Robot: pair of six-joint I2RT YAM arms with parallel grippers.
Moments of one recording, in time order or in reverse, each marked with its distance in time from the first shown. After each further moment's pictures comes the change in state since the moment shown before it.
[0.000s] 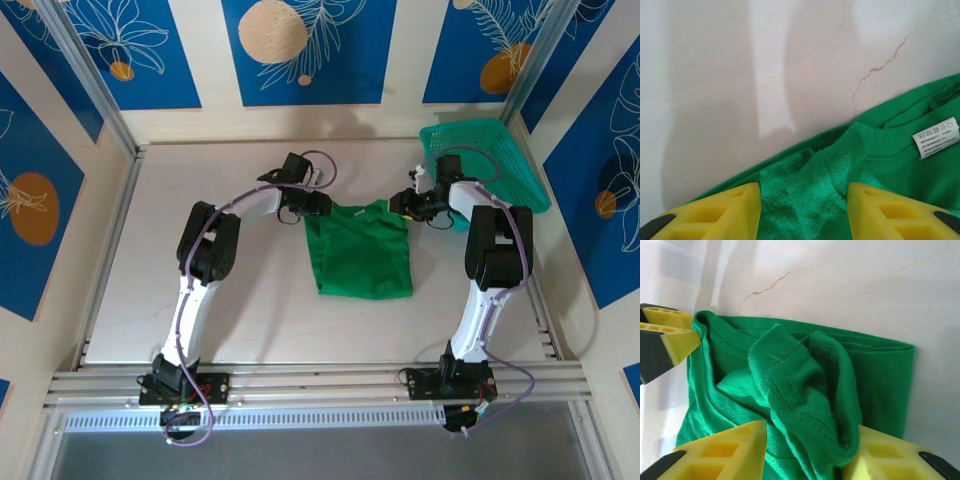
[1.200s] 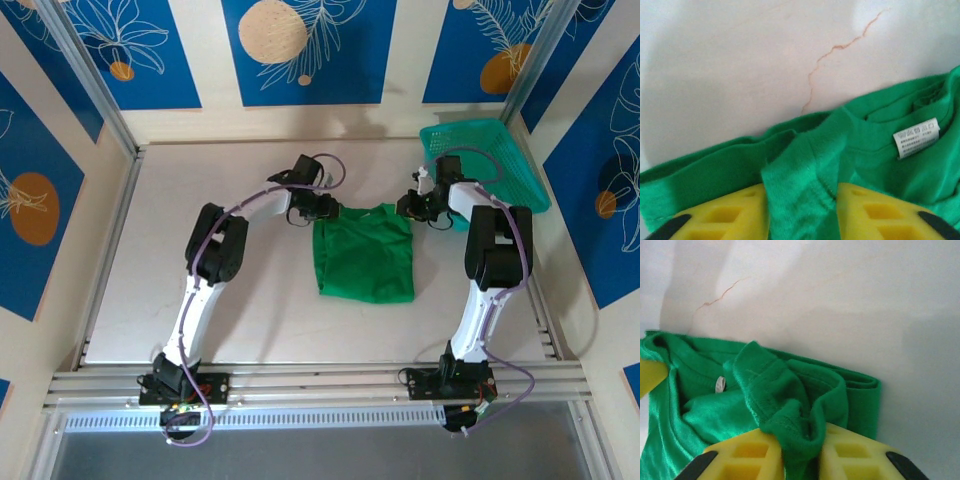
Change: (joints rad) left arm -0.044 0.047 0.080 -0.060 0.059 -0.082; right arm 0.006 -0.001 -0.008 0.022 0.129 0.029
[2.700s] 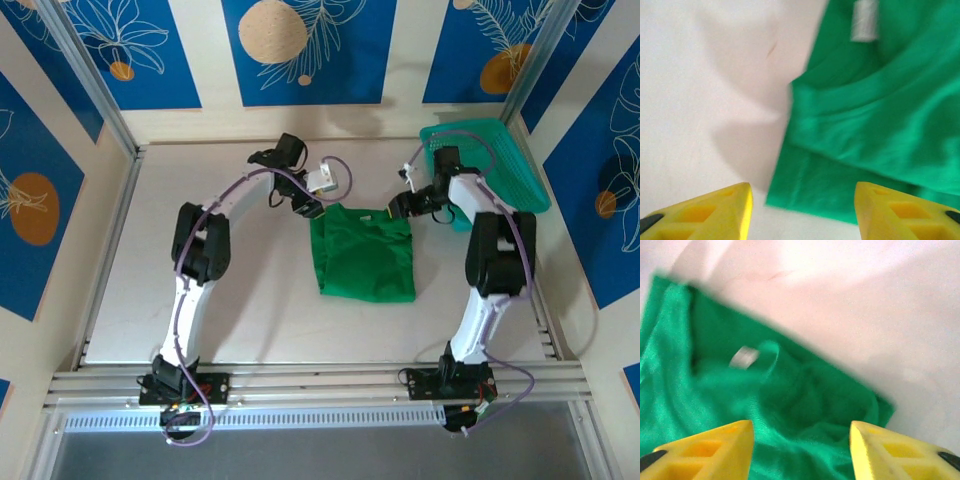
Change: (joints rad) left arm 0.089 -0.051 0.125 -0.262 0.016 1.131; right arm 0.036 -0.005 0.111 -0.119 0.055 -0.338
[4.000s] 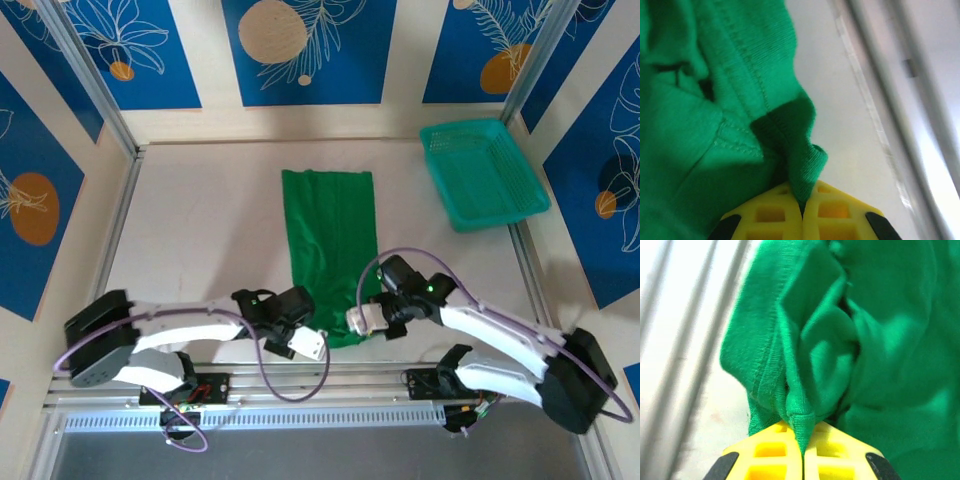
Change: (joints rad) left arm -0.742 -1.030 -1.336 0.216 -0.330 0.104; right arm 0.789 -0.989 -0.870 -0.171 0.135 -0.857
